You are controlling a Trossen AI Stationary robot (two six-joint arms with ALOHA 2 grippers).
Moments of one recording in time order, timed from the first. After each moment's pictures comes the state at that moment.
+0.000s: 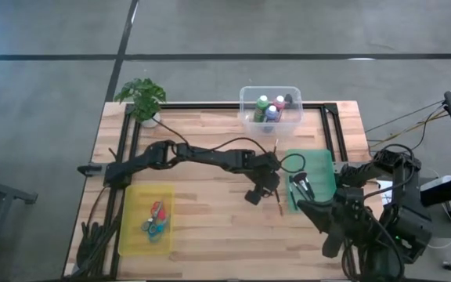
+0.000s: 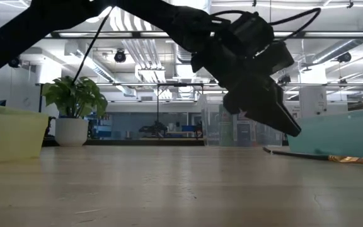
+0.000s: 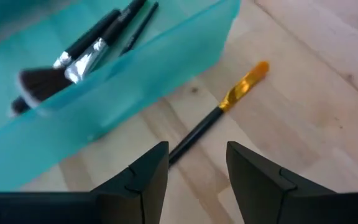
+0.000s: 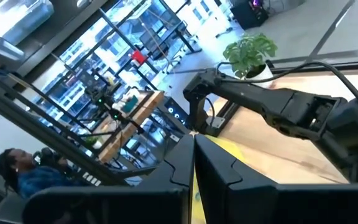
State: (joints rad) left arm 0.03 2.45 1.98 -0.39 0.32 0.56; right arm 1.04 1.73 2.14 -1.53 1.40 1.90
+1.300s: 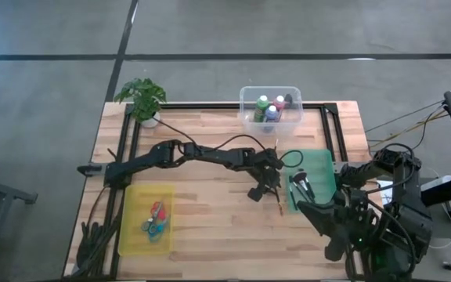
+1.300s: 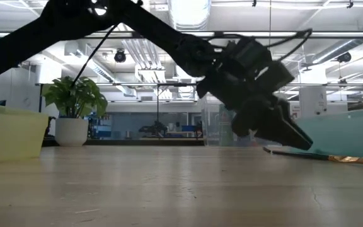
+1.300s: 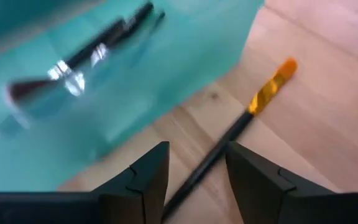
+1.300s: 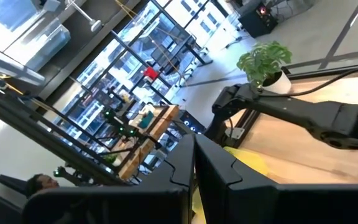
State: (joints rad) left arm 0.07 2.55 1.97 -0.19 0.47 0.59; right arm 1.03 1.73 2.14 -1.29 1.47 1.73
